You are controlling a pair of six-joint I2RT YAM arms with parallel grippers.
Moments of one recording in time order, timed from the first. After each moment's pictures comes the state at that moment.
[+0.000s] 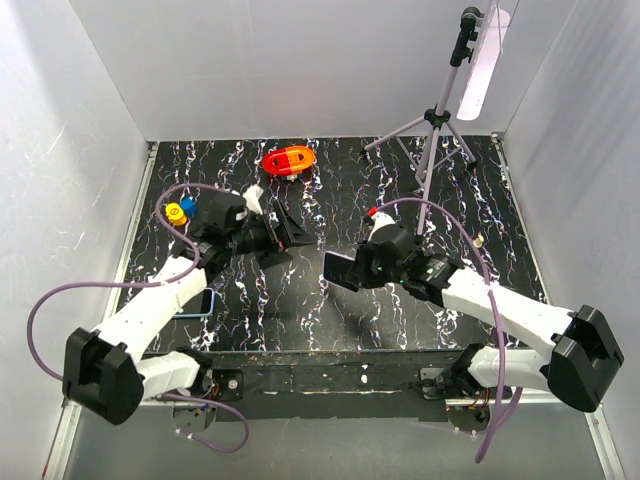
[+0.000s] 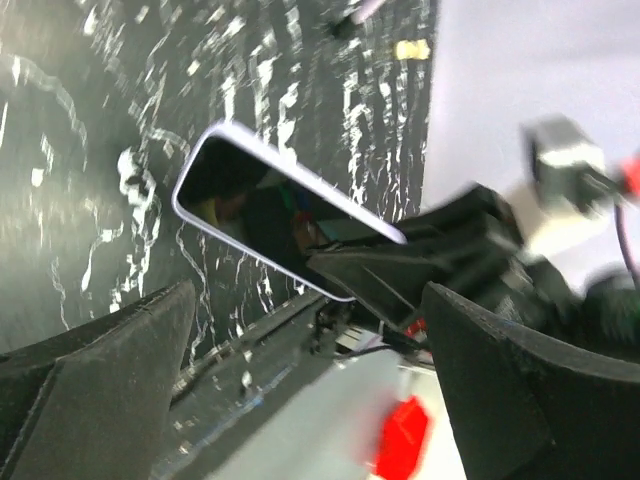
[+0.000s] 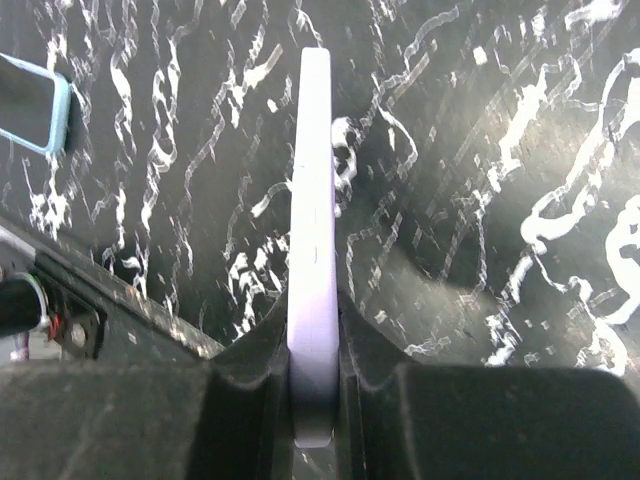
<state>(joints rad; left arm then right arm) -0.45 1.19 0.85 -0.31 0.47 -1.01 0.90 1.19 0.79 -0.28 0.08 0.67</state>
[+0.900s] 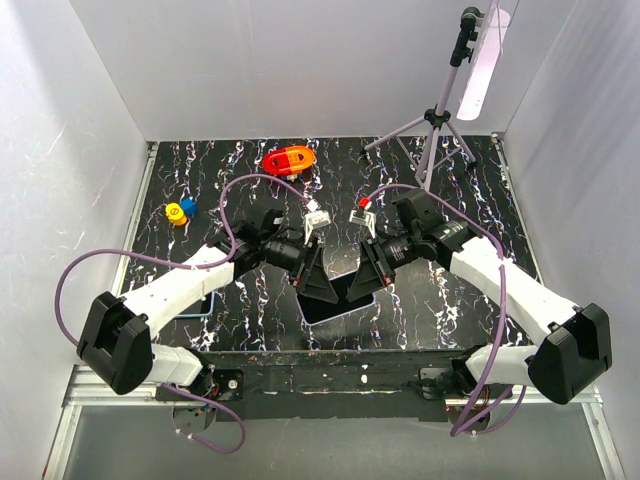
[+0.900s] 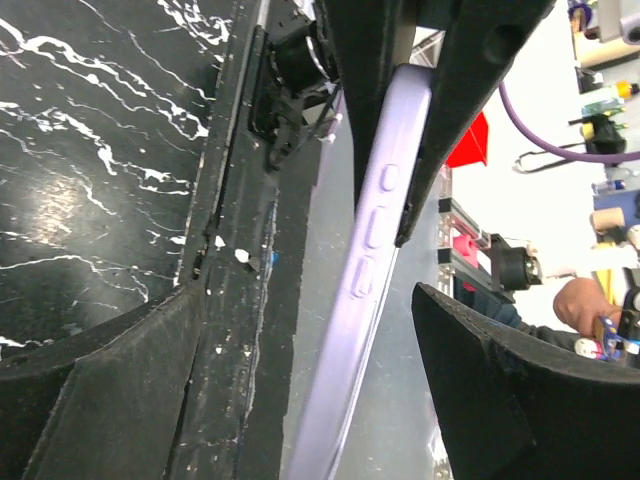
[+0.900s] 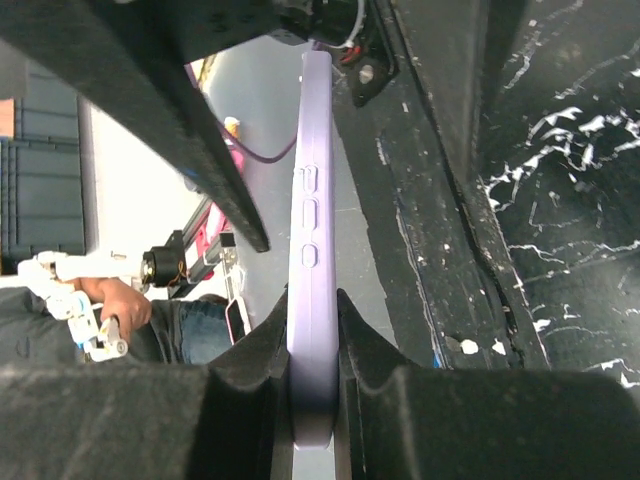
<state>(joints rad) -0.64 1.33 0.95 -0.29 1.06 -0.30 0.61 1.26 1.04 -0.71 -1.08 0.24</state>
